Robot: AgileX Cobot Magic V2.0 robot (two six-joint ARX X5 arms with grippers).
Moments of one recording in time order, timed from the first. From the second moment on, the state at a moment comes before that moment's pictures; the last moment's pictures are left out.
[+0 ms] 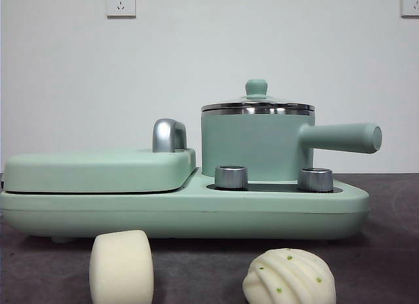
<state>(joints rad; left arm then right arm) -0.02 0.01 0.03 -0.17 -0.03 -0.15 -0.02 0.01 0.02 -0.15 -0.12 0.18</state>
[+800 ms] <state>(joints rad) -0.12 0.27 0.49 -0.31 0.25 -0.37 -0.02 0.16 0.54 -0.49 -0.55 0.43</state>
